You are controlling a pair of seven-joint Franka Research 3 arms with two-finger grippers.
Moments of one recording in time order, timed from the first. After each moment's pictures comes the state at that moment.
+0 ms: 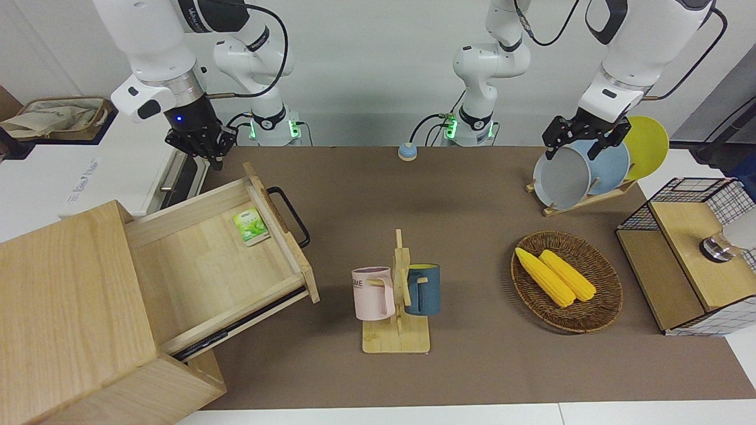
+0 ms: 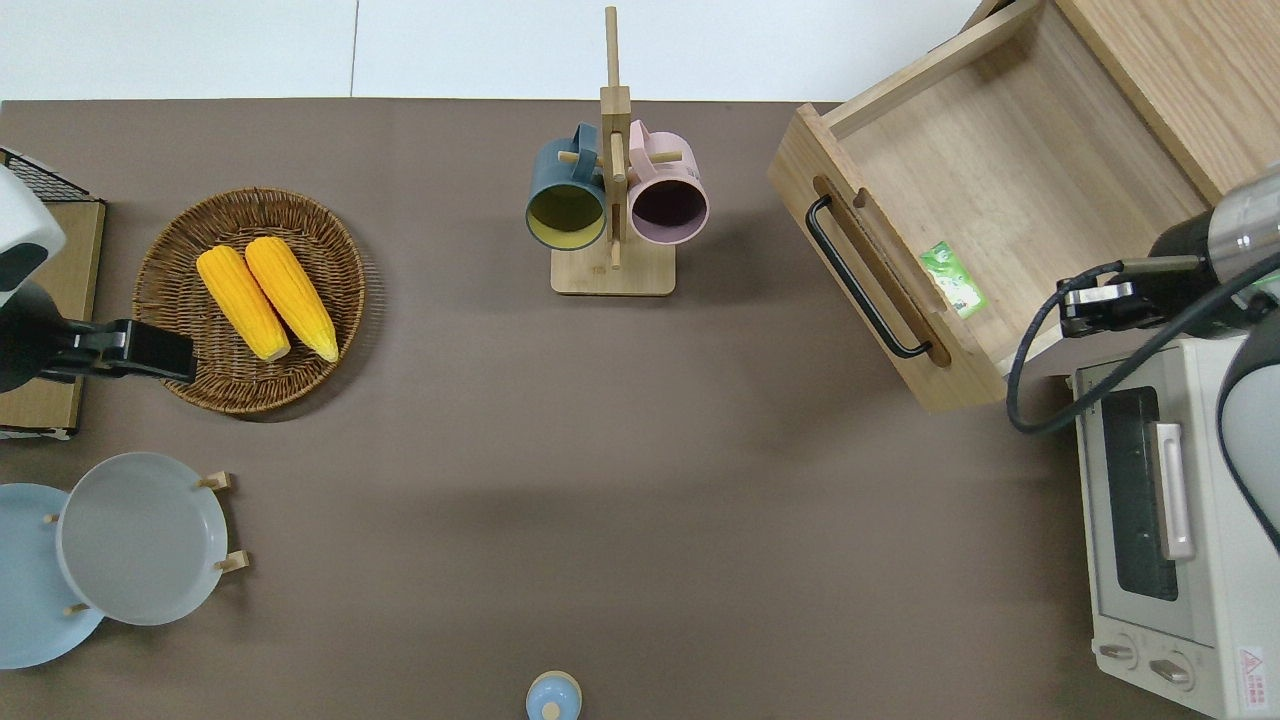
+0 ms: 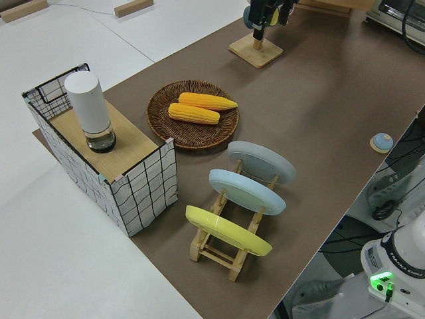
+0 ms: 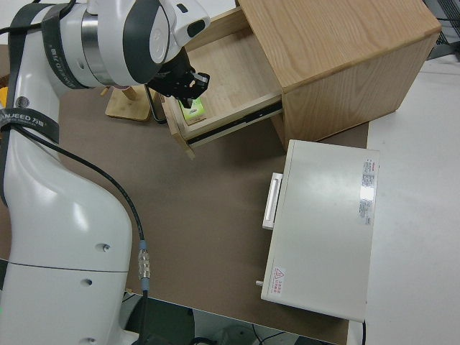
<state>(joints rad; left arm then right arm) 0.03 0.04 -0.06 -1.51 0.00 1.52 0.02 -0.09 0.12 0.18 -1.39 -0.01 1.50 0.10</state>
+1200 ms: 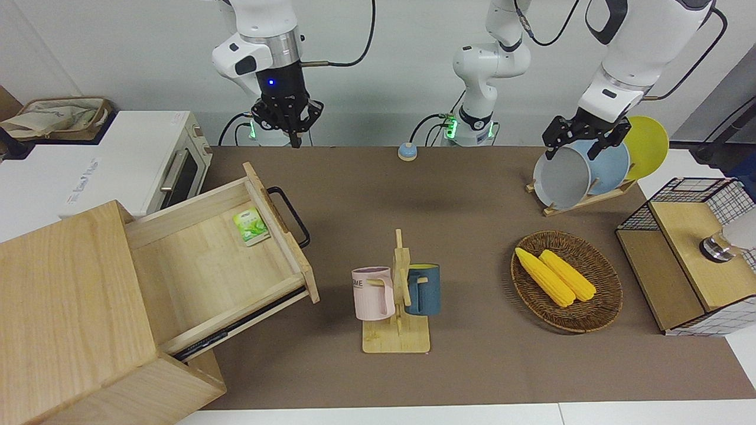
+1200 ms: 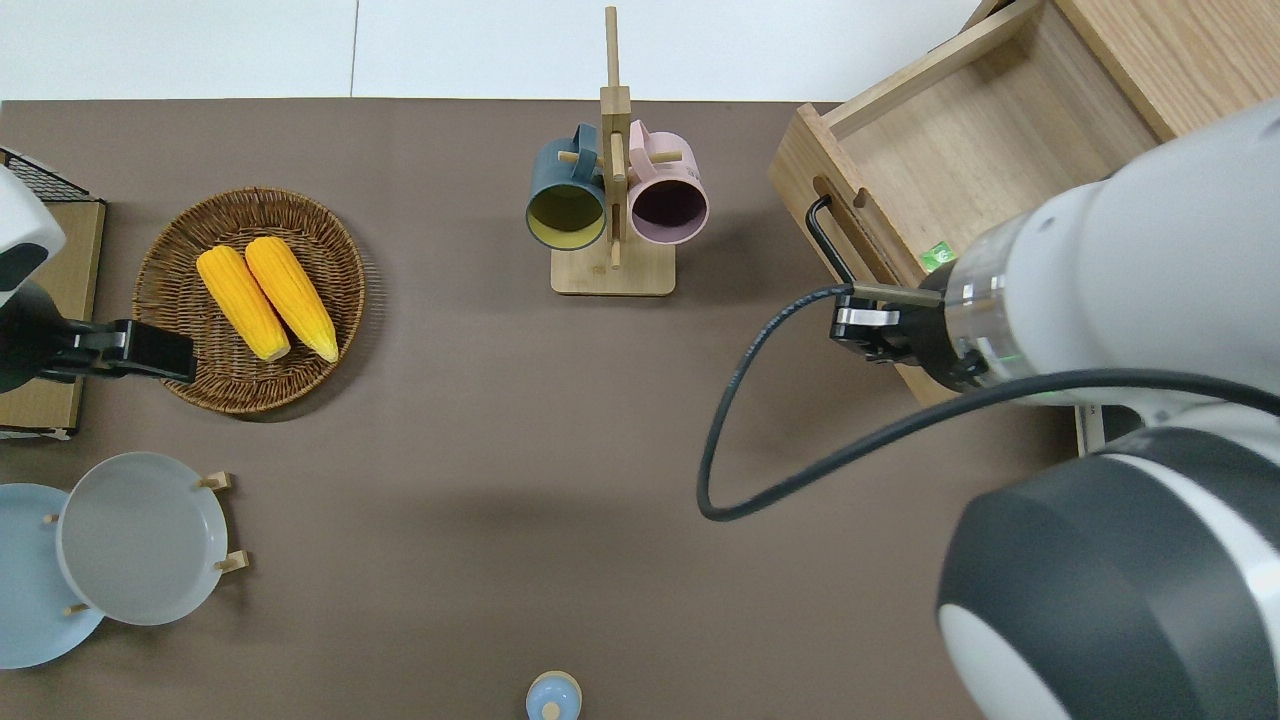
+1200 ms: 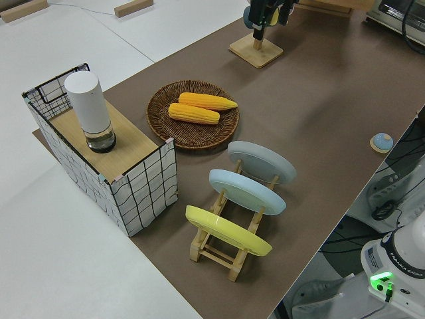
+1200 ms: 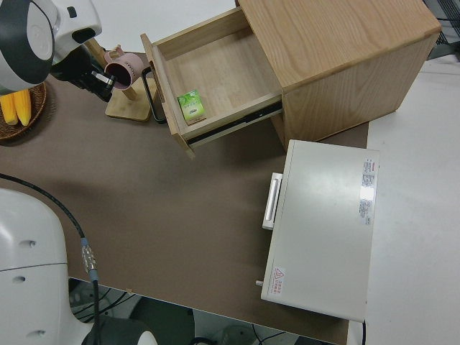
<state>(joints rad) 0.03 0.04 -0.06 -1.51 0.00 1.52 0.02 0.18 0.13 0.20 -1.32 -0.02 1.53 0.60</state>
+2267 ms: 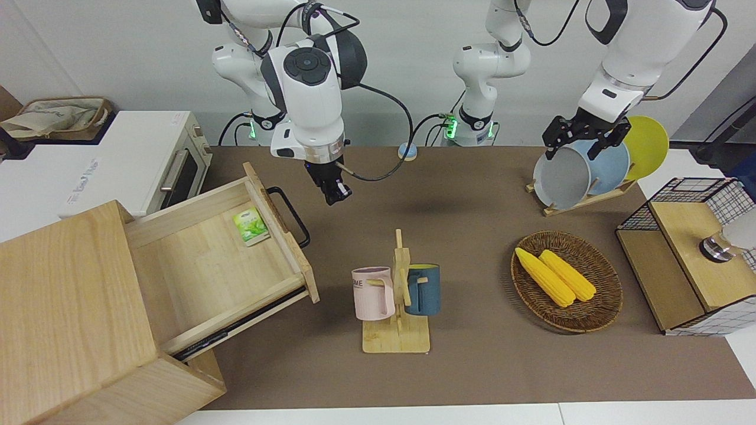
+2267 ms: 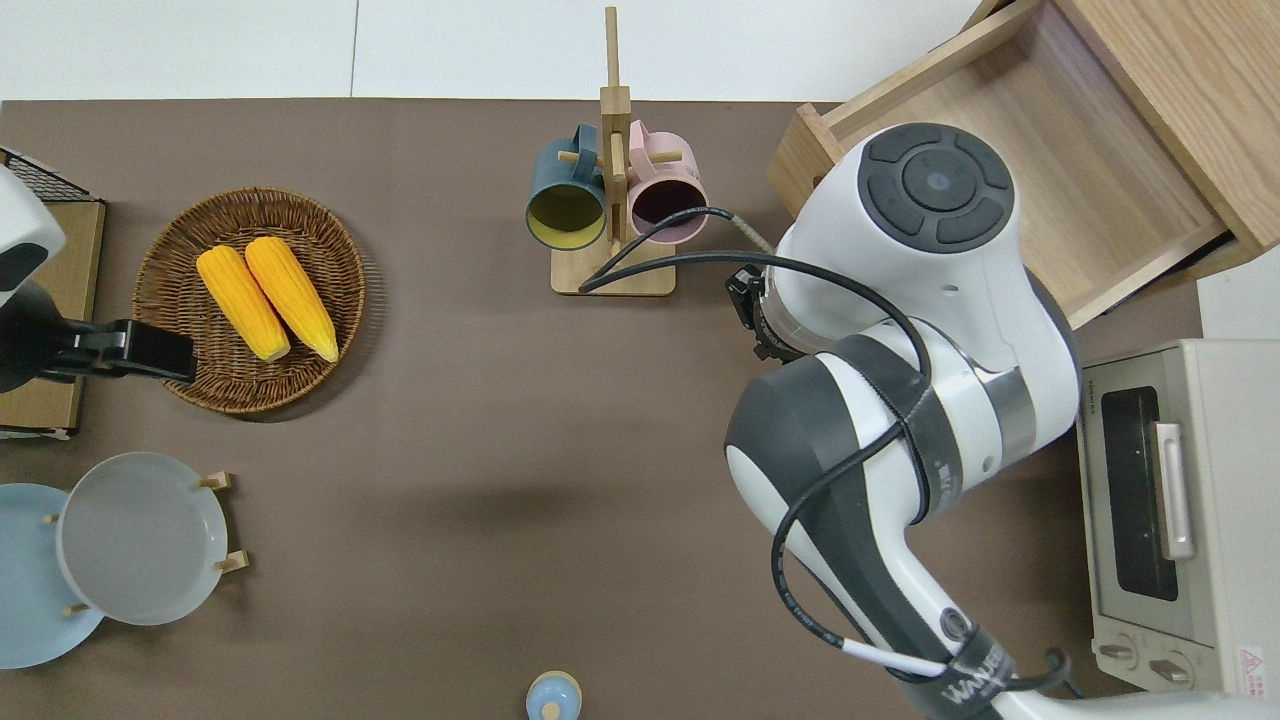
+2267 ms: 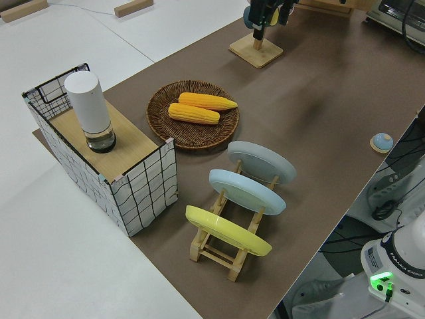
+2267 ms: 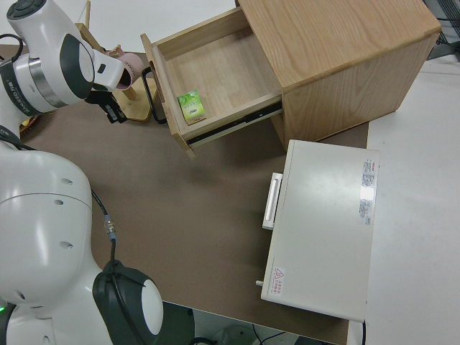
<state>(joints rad) 0.03 0.04 -0.06 -1.51 0.00 1.52 0.02 0.24 0.31 0.19 -1.44 -0.03 1.73 1.32</state>
